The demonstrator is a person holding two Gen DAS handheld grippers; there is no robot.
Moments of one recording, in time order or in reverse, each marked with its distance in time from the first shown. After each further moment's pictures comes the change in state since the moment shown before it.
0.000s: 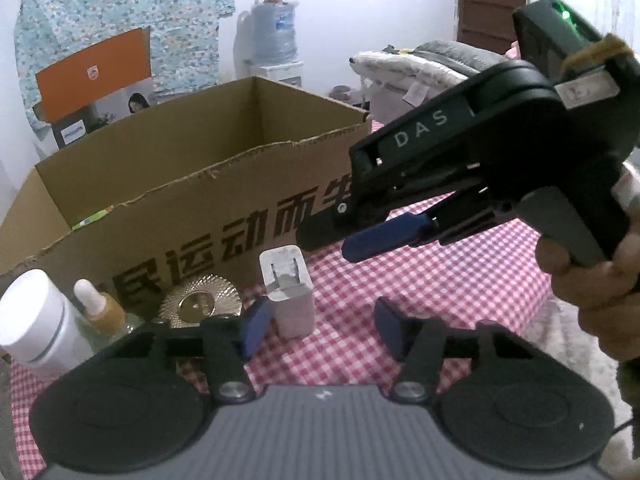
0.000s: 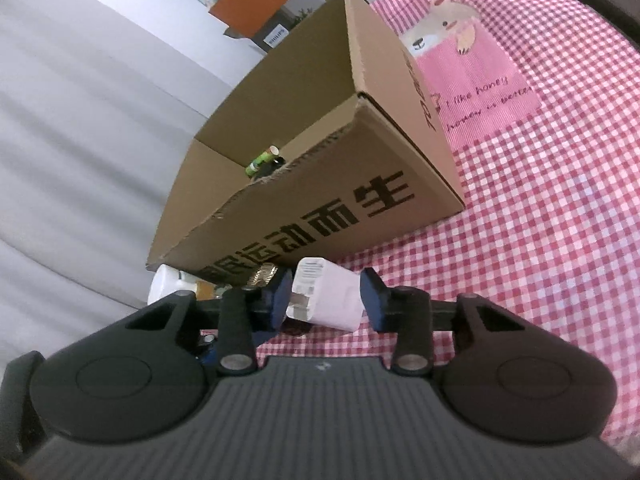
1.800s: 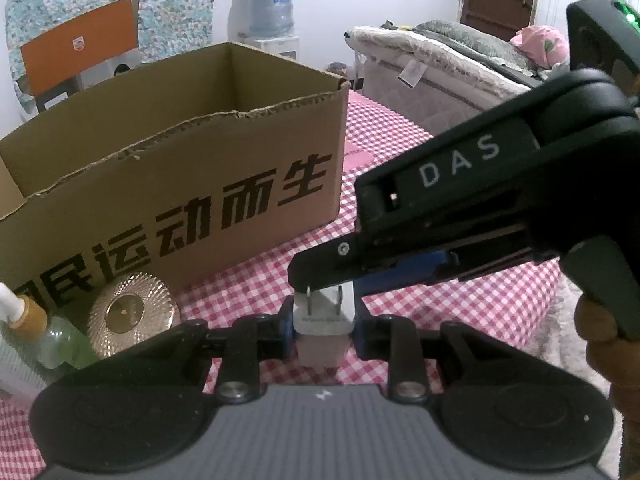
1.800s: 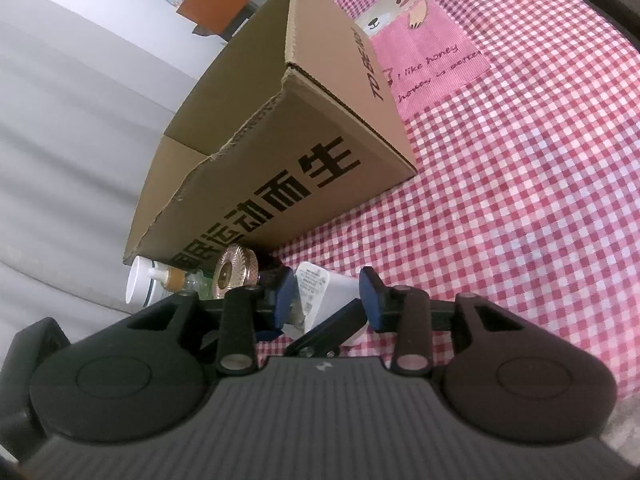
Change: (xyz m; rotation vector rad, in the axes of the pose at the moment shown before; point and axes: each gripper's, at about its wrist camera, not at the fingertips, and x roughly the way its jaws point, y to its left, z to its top) left arm 0.035 -0.013 0.007 -0.041 0.081 -0.049; right arm -0.020 -0.021 -0.017 0.070 0.018 -0.045
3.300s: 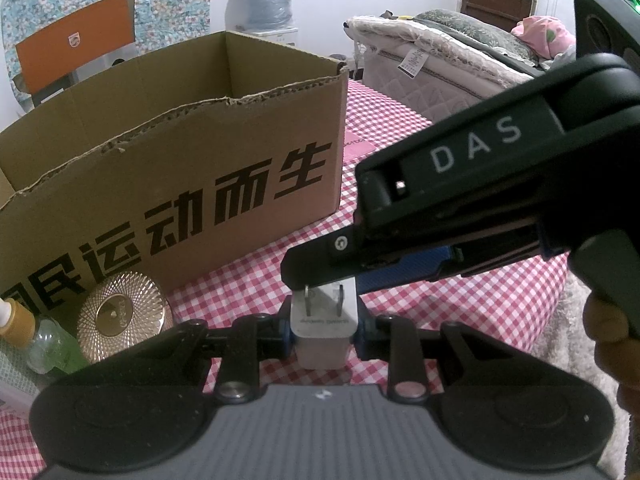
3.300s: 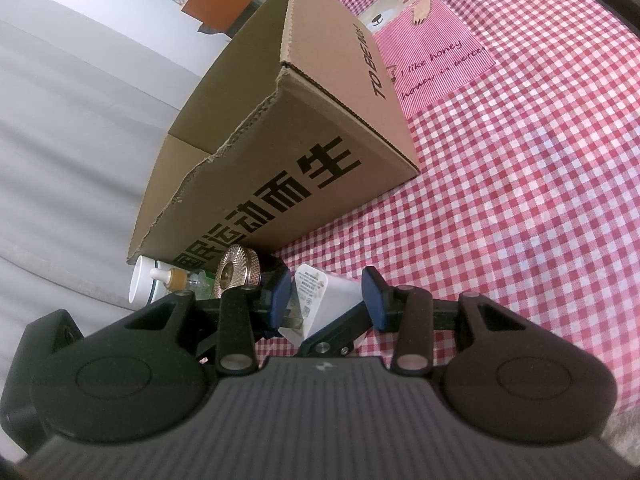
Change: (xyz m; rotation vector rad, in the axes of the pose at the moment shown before) left arm 0.016 0.002 0.005 0.010 0.020 0.002; right arm 0.004 -0.003 0.000 0.005 -0.003 0.022
